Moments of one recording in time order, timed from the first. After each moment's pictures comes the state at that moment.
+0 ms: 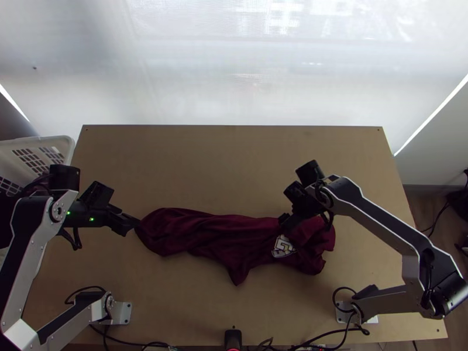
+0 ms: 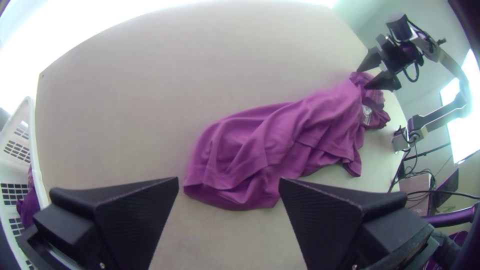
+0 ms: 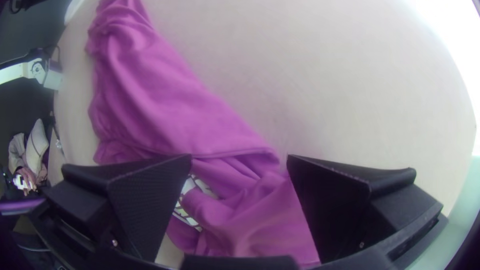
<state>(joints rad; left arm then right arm) 0.08 1.08 1.05 -1.13 0.40 0.45 0.50 1.53 1.07 -0.80 -0.23 -0.21</state>
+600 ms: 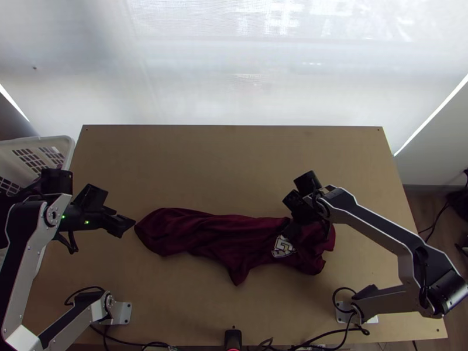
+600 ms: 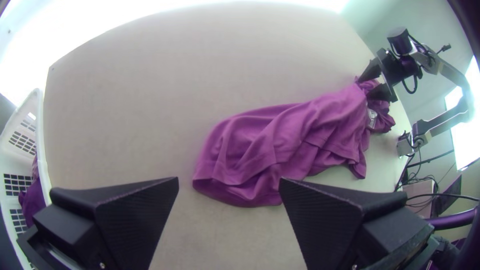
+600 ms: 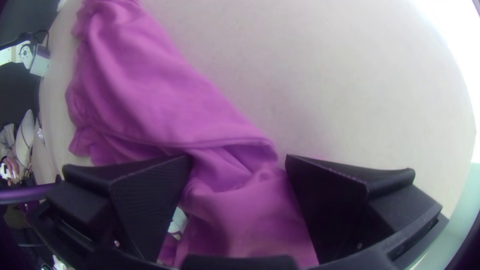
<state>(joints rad) 0.14 1.05 1.03 -1.13 0.39 0.47 0.51 1.54 0.94 -0.66 -0.18 -0.25</state>
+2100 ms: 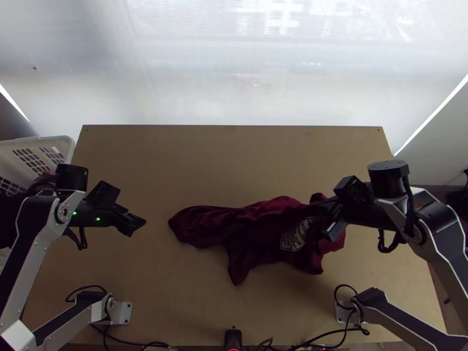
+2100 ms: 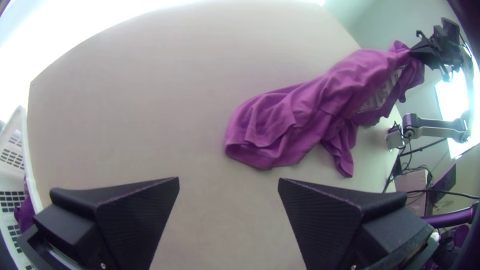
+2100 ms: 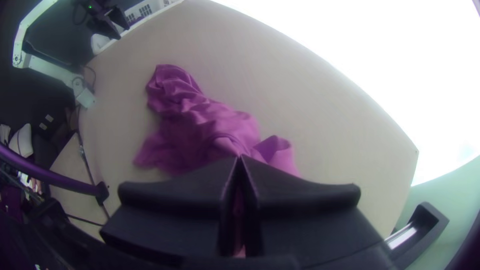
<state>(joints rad) -0.01 1.08 1.06 -1.11 0.39 0.39 0.41 1.03 1.25 -1.09 -0.26 -0.31</state>
